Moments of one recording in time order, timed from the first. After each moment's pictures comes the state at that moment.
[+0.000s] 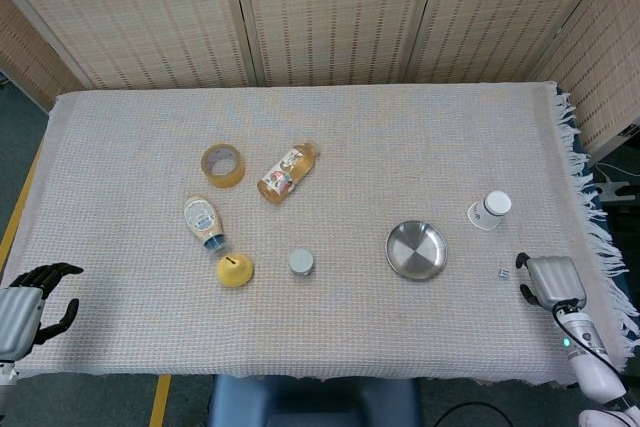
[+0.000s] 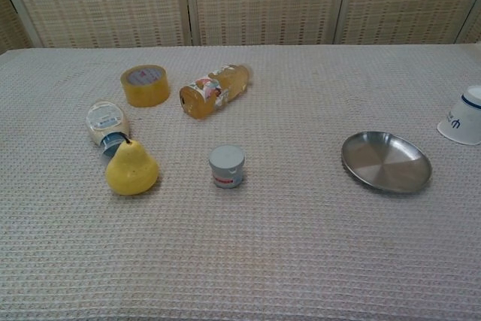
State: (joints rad) left arm -0.11 -1.09 -0.02 -1.58 1.54 1.47 -0.10; right arm 0.28 -1.34 0.04 -1.25 -1.26 1.02 -0.24
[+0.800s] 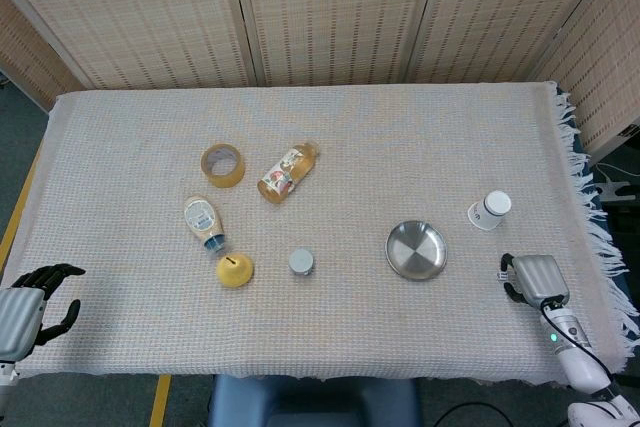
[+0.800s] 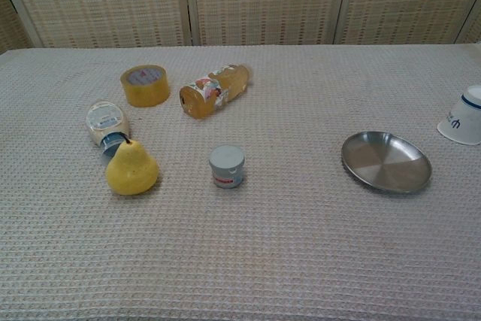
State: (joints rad) left arm -0.11 -1.08 -0.01 -1.58 1.55 1.47 -0.10; right arm 0.30 -1.44 0.02 -1.07 -1.35 1.01 -0.06
